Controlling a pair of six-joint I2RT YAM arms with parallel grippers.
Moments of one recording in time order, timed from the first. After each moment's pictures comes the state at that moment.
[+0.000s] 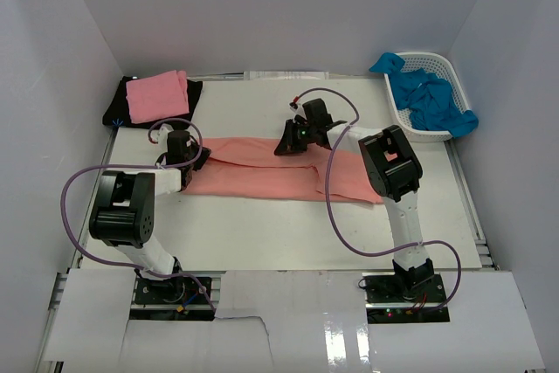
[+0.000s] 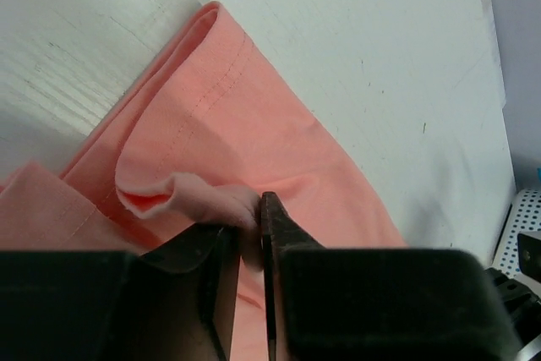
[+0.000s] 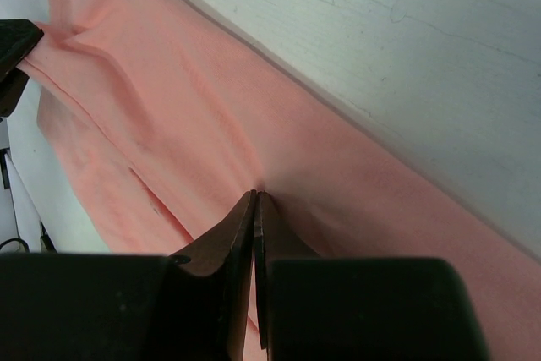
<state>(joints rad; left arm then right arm) -0.09 1.65 0.69 0.37 -0.07 -1.00 0.51 2.24 1.51 -0.02 -0.57 0.51</state>
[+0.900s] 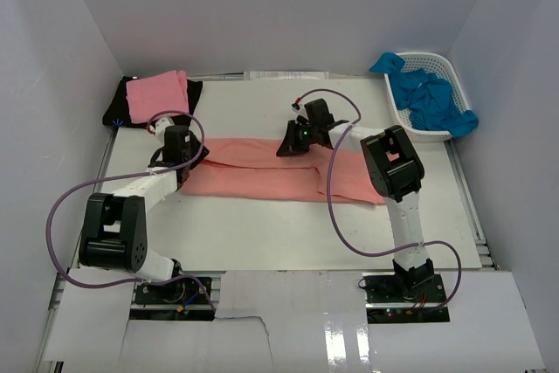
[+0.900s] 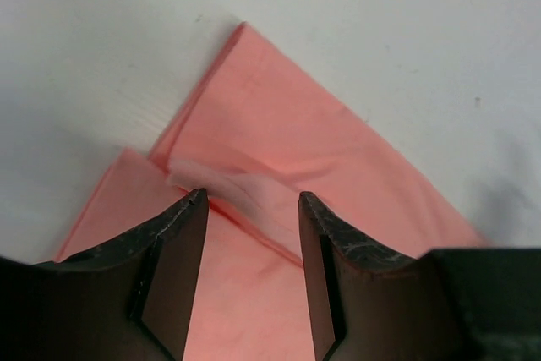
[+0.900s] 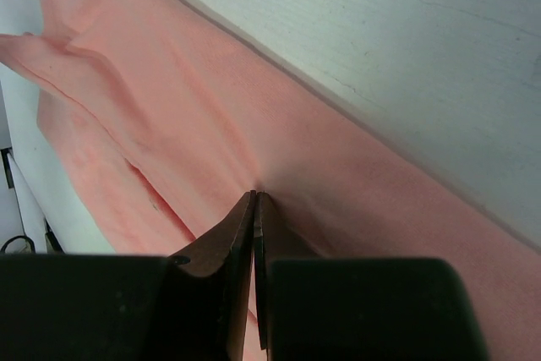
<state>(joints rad) -0.12 1.46 0.73 0.14 -0.18 -0.75 0.50 2.23 1.50 -0.06 -0.56 0.51</state>
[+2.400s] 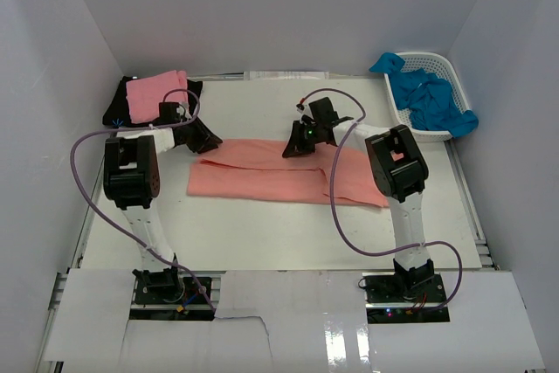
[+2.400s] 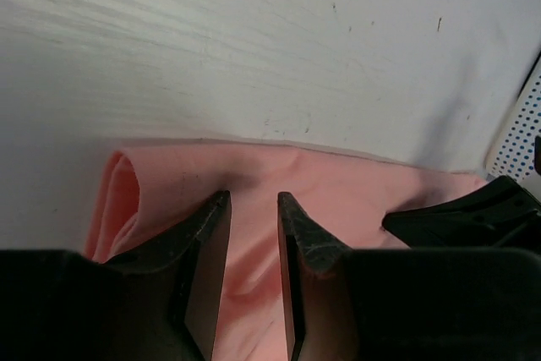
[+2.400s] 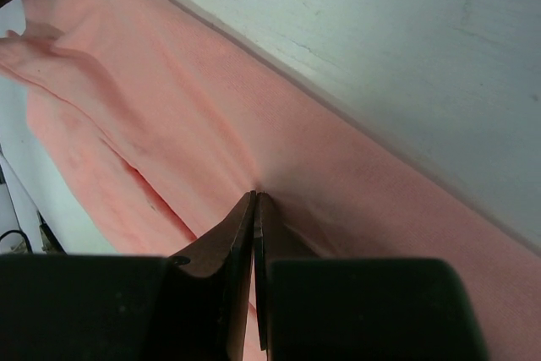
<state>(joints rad) 0.05 2.01 1.23 -0.10 0.51 -0.66 0.47 2.21 1.50 -0.16 -0.56 0.47</state>
